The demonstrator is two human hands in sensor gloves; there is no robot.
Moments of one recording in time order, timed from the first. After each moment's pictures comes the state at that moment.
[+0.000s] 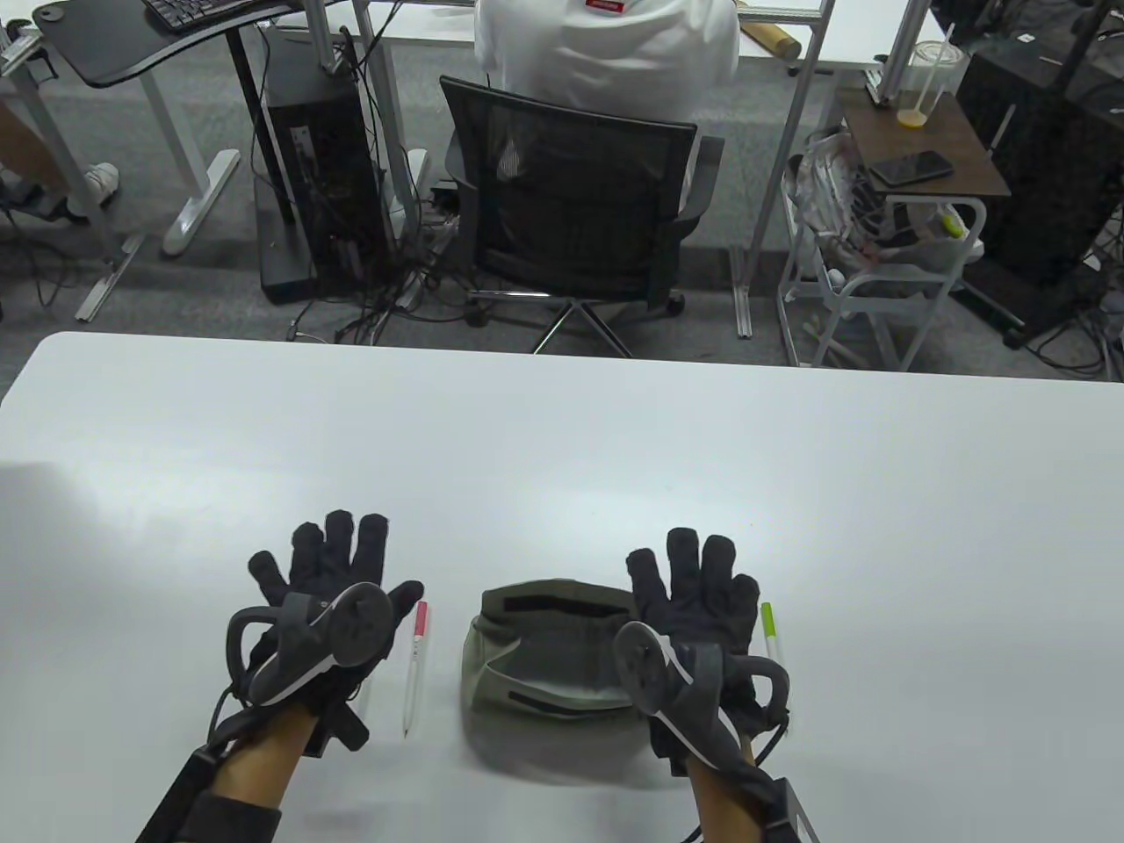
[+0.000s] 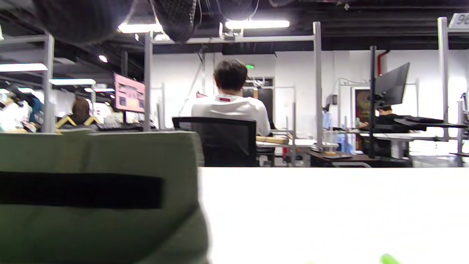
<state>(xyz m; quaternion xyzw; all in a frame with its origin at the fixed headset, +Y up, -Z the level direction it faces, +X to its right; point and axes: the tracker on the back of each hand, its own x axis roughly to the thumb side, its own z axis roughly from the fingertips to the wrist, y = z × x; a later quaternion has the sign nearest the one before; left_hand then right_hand) -0.256 -0.686 -0.316 0.04 -0.04 -0.01 1.00 0.100 -0.655 -0.284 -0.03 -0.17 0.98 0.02</state>
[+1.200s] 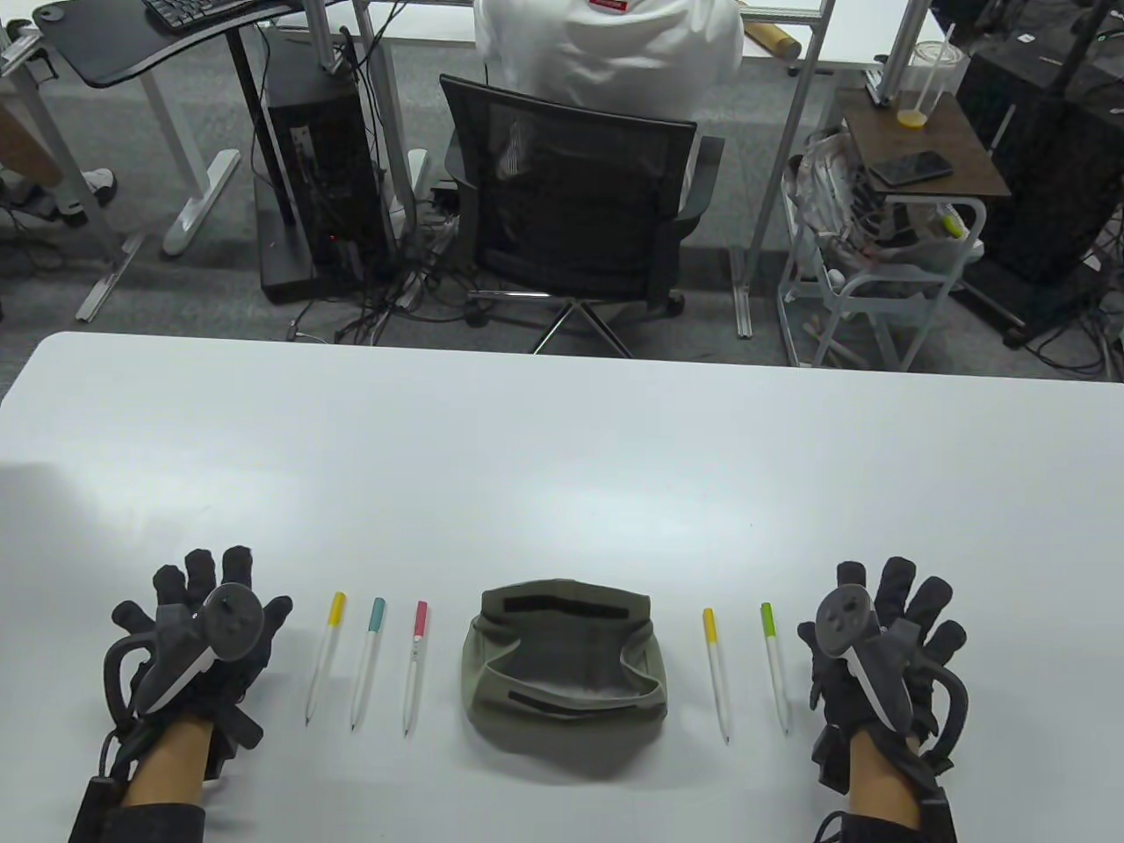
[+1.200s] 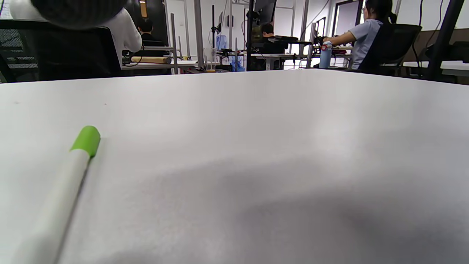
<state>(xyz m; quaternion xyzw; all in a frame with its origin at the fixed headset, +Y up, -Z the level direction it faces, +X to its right) -0.366 -0.748 -0.326 -0.04 0.08 -0.01 1.00 0.265 -0.720 -0.311 -0.25 -0.01 0.97 0.02</state>
